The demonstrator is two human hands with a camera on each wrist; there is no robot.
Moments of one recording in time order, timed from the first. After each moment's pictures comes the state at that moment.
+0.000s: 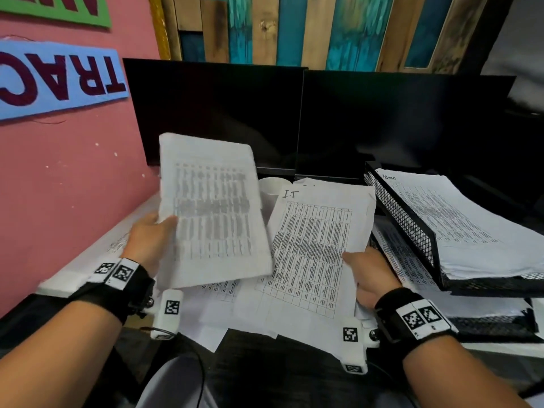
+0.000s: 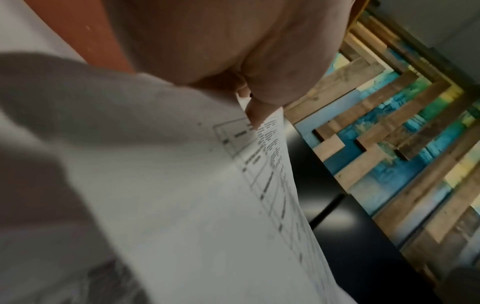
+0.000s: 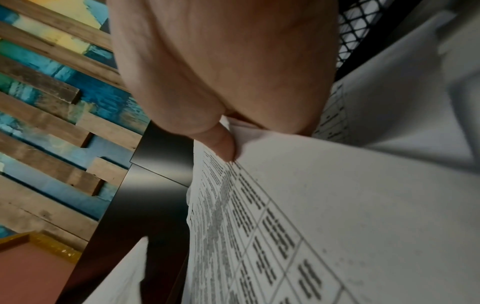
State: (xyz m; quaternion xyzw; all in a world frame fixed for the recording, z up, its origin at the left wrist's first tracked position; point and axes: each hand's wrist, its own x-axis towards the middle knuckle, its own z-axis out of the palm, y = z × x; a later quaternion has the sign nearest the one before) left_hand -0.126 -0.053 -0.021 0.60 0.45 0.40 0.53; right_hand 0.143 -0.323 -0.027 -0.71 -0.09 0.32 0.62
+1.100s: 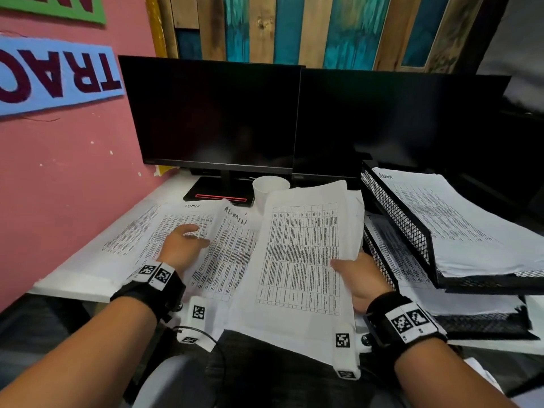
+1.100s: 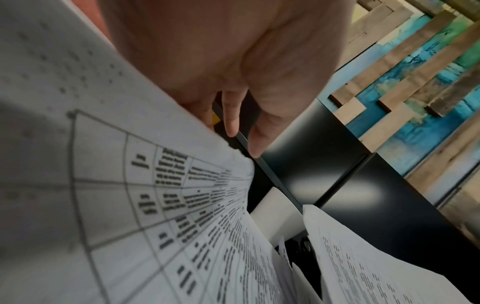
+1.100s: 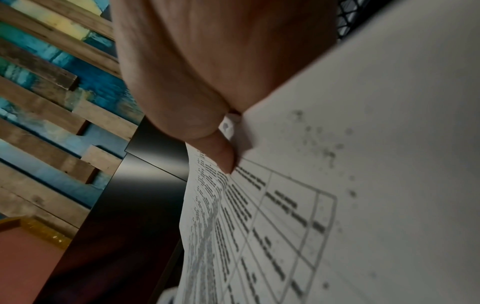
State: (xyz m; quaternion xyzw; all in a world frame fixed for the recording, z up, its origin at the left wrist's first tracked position) left_hand -0.086 -0.064 -0.056 0.63 0.50 0.29 0.52; right_hand 0.141 -0.324 -0.044 -0.75 -0.13 0.30 0.57
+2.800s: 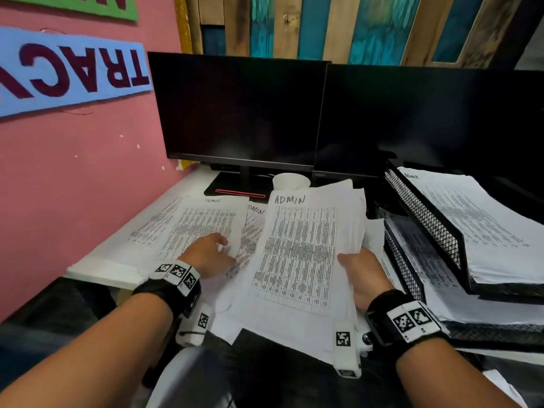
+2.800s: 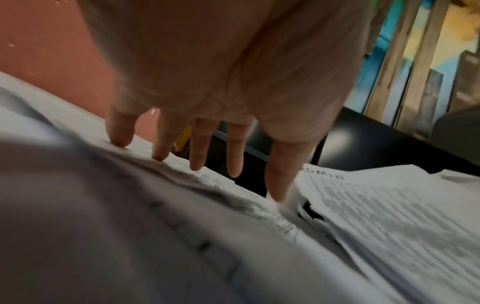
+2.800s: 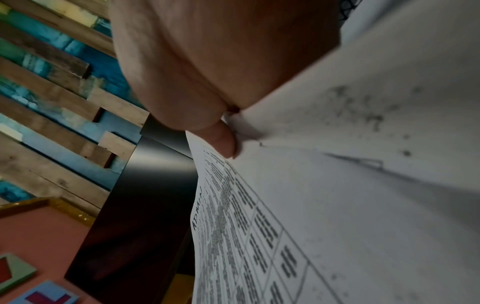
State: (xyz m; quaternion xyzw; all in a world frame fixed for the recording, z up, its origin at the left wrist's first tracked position) left_hand -0.097 -0.075 -0.056 0.80 0.51 0.04 0.31; right_hand 0.142 -0.284 -0.075 -0.71 -0.11 0.33 0.62
